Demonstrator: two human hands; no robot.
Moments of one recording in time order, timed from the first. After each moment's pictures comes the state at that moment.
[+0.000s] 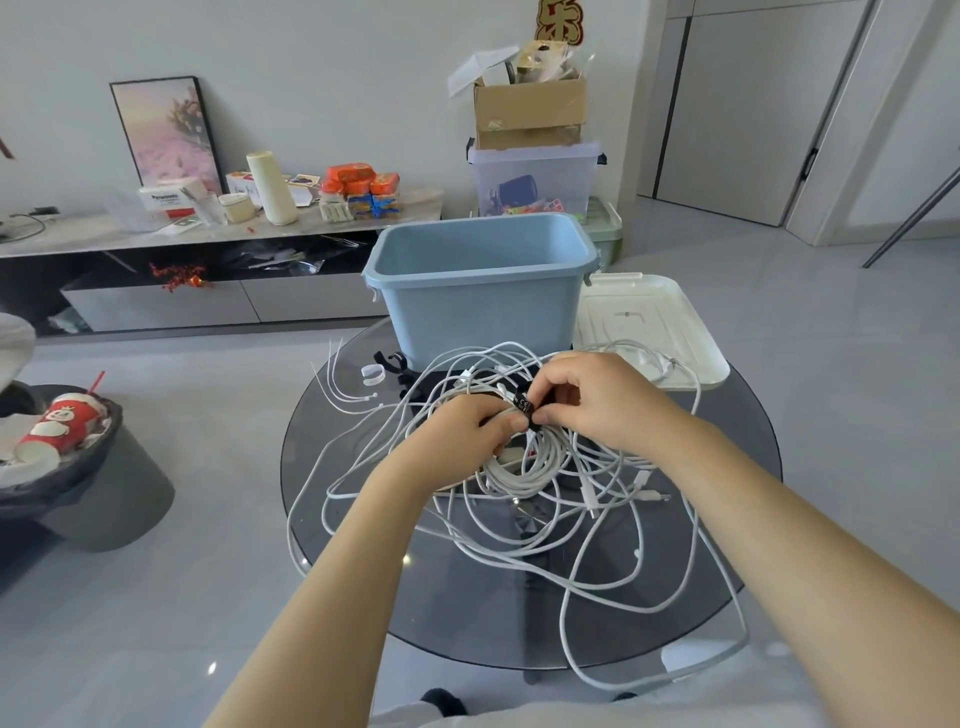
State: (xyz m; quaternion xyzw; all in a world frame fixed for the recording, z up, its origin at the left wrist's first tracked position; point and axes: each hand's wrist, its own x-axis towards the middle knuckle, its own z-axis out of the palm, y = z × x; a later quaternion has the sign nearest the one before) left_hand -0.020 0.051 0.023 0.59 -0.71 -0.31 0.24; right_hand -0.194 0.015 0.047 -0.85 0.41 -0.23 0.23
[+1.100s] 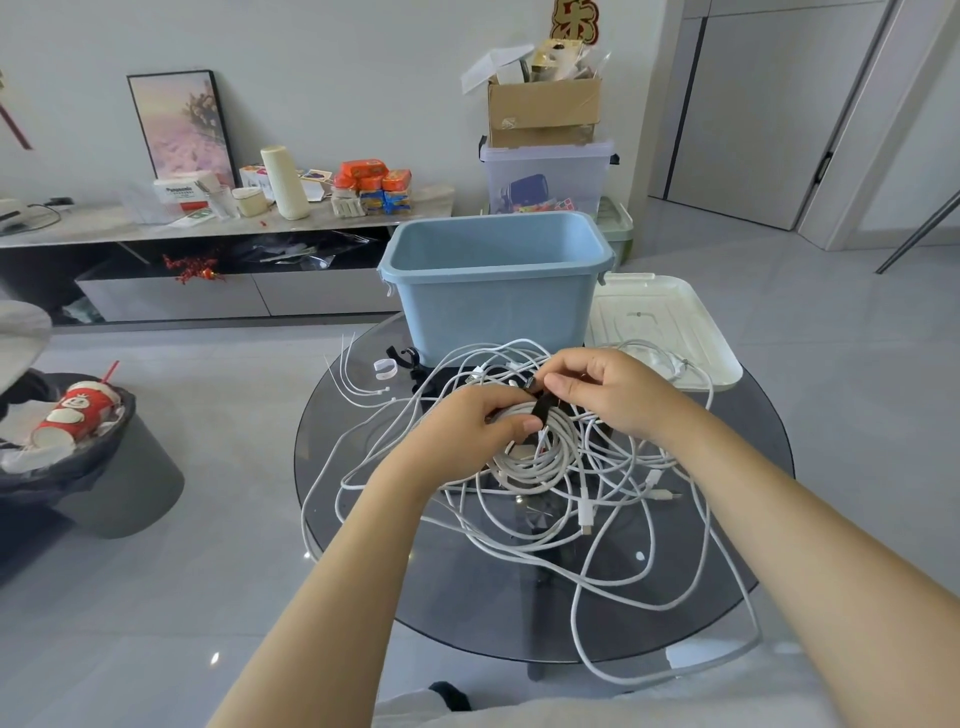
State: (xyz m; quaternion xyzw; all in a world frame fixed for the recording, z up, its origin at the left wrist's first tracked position) left_hand -0.013 0.063 0.032 0.54 -0.73 -0.30 0.29; right_hand -0.196 0.011 0.042 -0.79 0.38 -0.27 0.39
